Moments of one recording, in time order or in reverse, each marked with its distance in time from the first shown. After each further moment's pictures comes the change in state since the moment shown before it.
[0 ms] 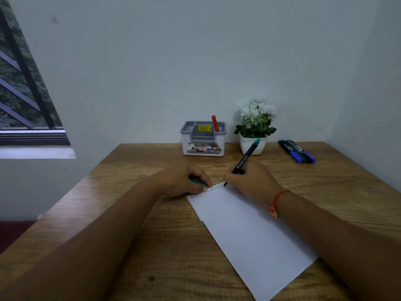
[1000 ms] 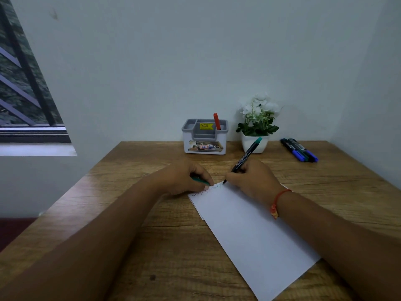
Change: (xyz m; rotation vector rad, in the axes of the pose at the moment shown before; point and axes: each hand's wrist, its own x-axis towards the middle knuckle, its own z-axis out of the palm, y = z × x) left_hand -0.001 0.002 0.000 0.007 0.013 0.003; right_hand -0.001 -0.002 0.001 -0.076 0.008 -0.016
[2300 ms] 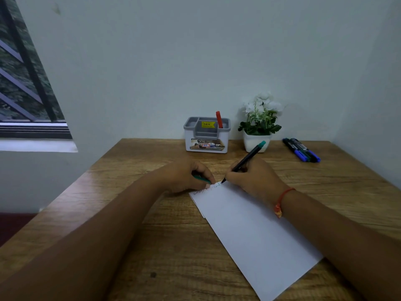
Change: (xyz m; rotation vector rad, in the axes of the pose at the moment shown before) left_hand -0.001 0.000 0.000 0.001 -0.004 -0.002; right_hand -0.002 -0.001 -0.003 0.093 -0.039 -0.054
